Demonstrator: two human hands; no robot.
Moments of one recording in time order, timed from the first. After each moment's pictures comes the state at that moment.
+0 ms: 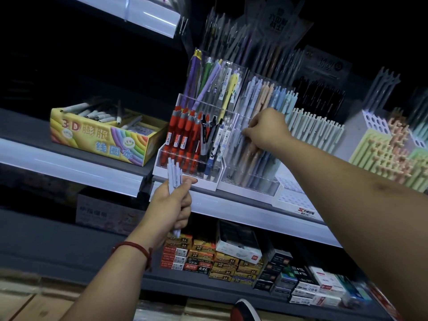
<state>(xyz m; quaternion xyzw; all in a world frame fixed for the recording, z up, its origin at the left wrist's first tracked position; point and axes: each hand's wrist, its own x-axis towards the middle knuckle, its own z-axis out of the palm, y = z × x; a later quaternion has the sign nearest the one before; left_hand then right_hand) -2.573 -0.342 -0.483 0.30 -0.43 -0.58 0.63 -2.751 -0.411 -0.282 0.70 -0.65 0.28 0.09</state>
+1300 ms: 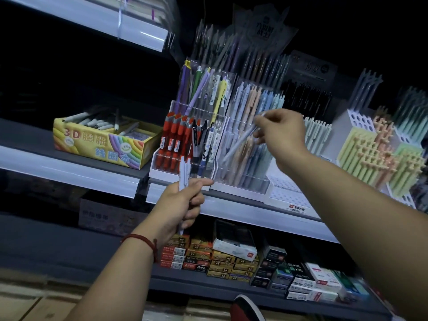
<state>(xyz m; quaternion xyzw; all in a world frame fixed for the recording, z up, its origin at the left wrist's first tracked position) -2.590 -0.319 -0.457 0.27 -0.49 -0.61 0.57 -2.767 -0.332 -0.284 0.62 -0.53 0.57 -0.12</state>
